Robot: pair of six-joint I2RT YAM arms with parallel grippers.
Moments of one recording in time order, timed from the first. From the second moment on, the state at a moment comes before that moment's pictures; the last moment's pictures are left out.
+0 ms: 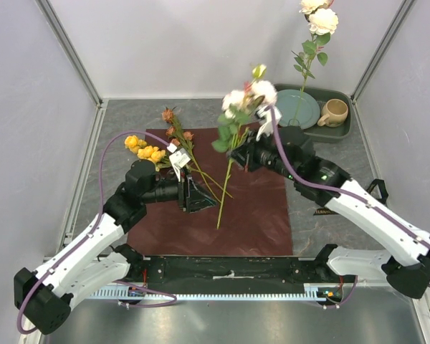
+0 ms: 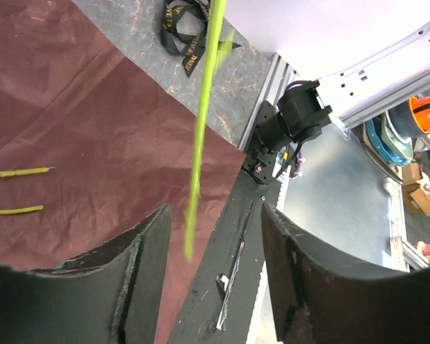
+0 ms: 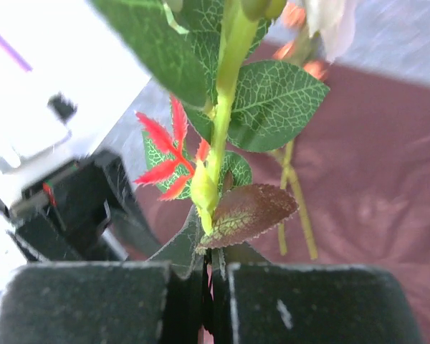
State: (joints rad) left arm -0.59 0.86 0.67 -0.07 0.73 -0.43; right arm 0.81 1.16 1.20 -0.31 -0.08 0.47
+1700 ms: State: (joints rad) left arm -0.59 0.78 0.67 -0.16 0.58 -0.38; right arm 0.39 1.29 1.49 -0.05 0.60 -0.06
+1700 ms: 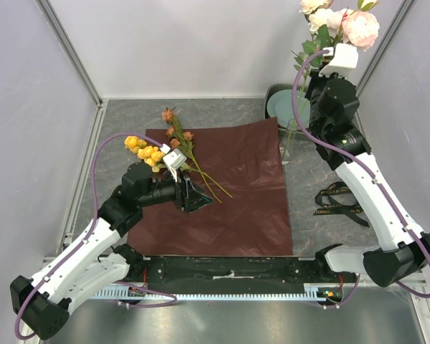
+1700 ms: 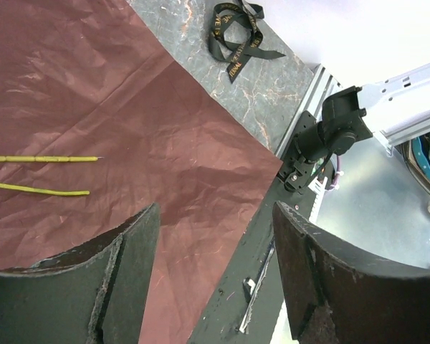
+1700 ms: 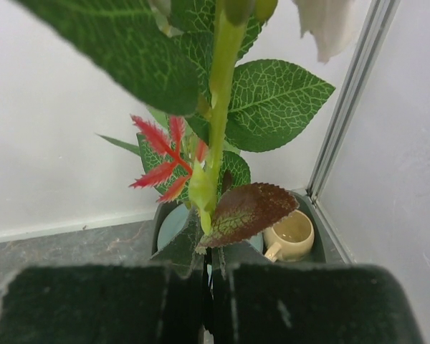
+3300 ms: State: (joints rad) left arm -0.59 0.81 0.67 -0.17 0.55 -0.37; right arm 0.36 1.31 0.95 0.37 0.54 -0.02
